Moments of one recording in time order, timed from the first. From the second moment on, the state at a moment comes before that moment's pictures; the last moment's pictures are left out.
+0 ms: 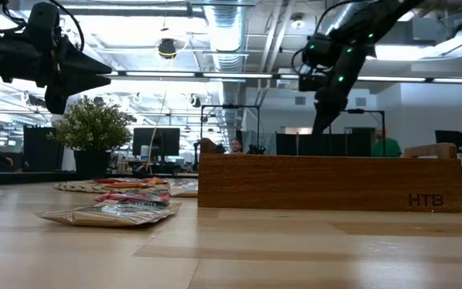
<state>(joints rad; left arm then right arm) -0.09 0.00 0.04 0.02 -0.55 -0.44 -0.65 1.53 1.10 -0.64 -0.03 -0.44</state>
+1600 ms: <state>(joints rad) -0.09 0.00 0.04 0.02 -0.55 -0.44 -0.68 1.99 1.44 -0.86 0.03 -0.50</state>
